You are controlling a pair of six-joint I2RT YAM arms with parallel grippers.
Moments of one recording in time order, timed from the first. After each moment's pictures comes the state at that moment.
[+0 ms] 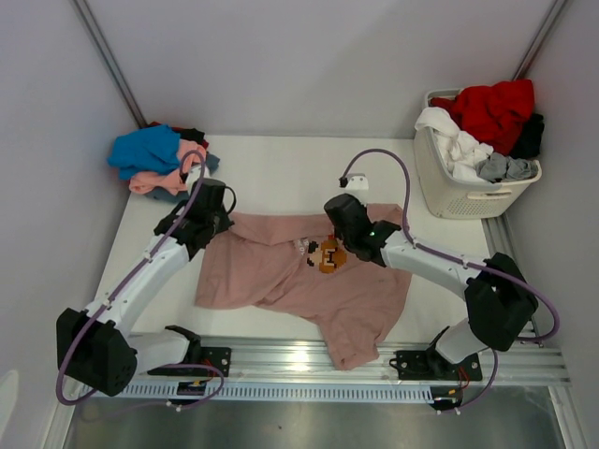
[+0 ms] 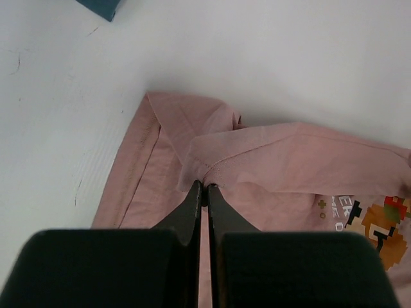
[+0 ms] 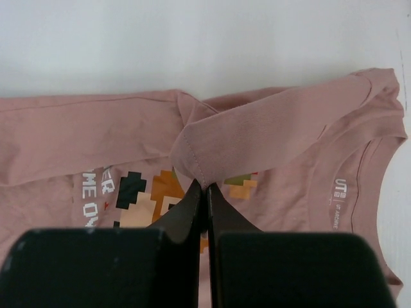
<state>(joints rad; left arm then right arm) -0.36 1.18 0.96 -0.54 -0.39 -0.58 0.79 1.52 1.04 -0.25 0.58 0.50</state>
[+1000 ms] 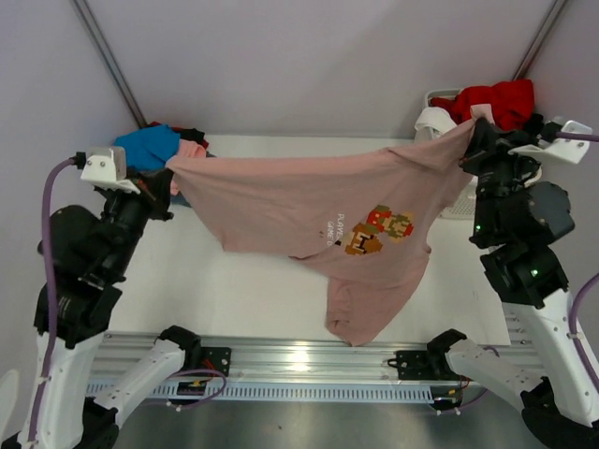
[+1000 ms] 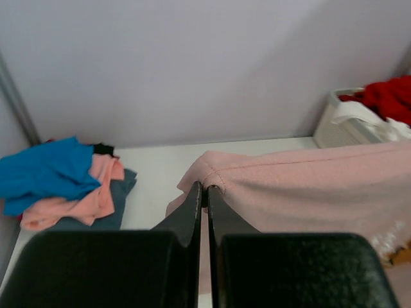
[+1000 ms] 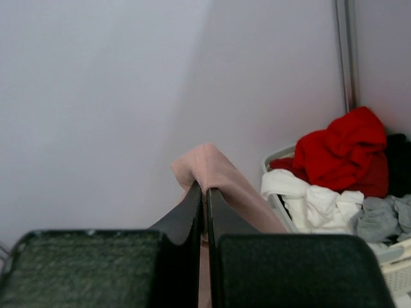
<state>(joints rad) -0.37 0.75 1.38 -0.57 -0.22 -0.11 0.52 0.91 1.38 -0.09 0.69 0.13</state>
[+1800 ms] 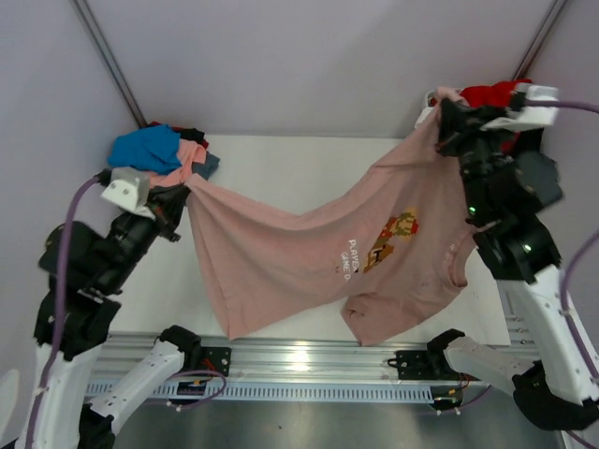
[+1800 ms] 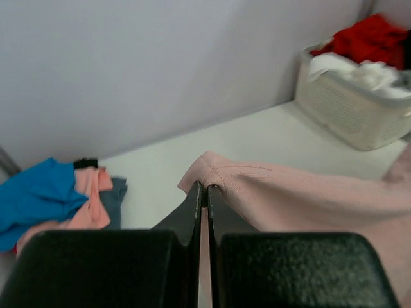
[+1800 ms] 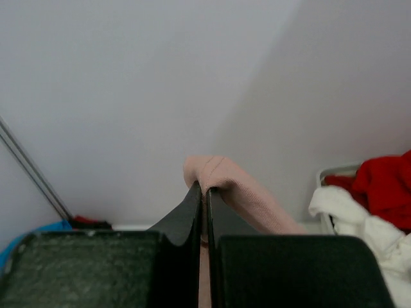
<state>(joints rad) -0.40 0.65 1.35 -0.60 0.07 0.06 0.52 1.01 1.55 -0.15 0.40 0.11</state>
